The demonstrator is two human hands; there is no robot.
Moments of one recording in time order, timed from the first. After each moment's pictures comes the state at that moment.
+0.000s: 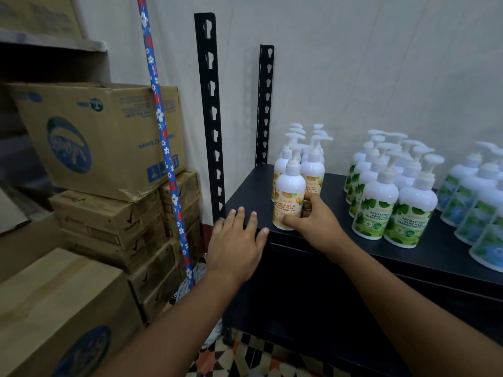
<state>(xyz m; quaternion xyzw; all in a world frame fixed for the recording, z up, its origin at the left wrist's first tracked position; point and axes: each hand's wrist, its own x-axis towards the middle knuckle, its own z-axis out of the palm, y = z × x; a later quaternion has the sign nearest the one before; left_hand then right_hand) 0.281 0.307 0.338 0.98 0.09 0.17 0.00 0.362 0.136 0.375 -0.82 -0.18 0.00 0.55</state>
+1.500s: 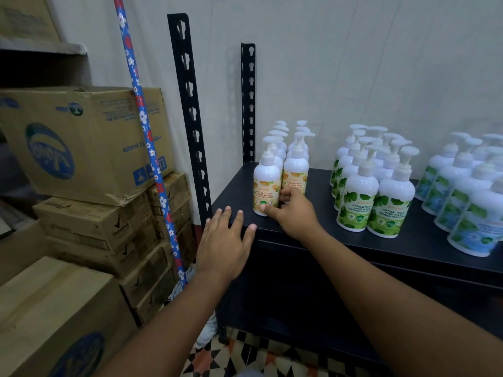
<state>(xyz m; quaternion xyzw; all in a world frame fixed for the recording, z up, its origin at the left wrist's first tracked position) 0.282 0.303 0.335 0.97 0.10 0.17 0.12 0.375 0.154 0.375 -0.85 -0.14 -0.05 0.51</state>
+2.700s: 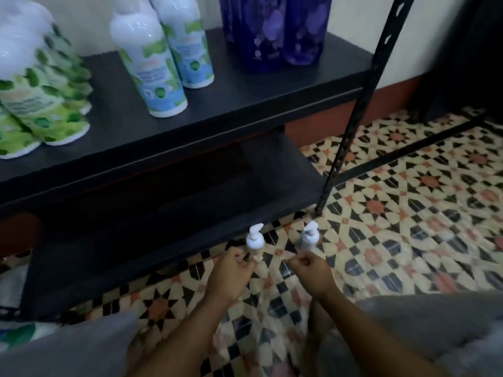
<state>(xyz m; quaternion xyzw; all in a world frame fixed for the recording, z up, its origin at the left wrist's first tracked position) 0.227 -0.097 0.108 0.90 -0.01 -0.25 0.36 0.154 -0.284 0.073 -0.77 0.35 0.08 0.52</state>
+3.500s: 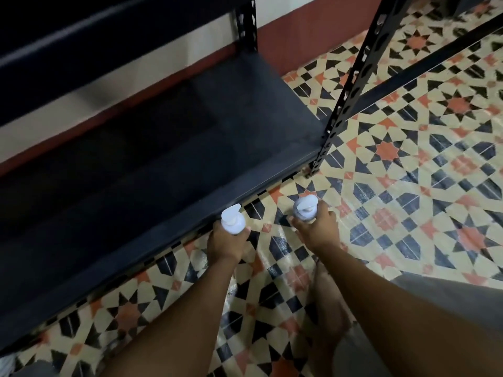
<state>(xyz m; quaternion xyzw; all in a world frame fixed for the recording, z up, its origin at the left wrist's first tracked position) 0.309 -0.174 -0.053 0.89 0.15 -0.26 0.35 0.228 -0.358 -0.052 -0.75 0.46 0.06 0.47</state>
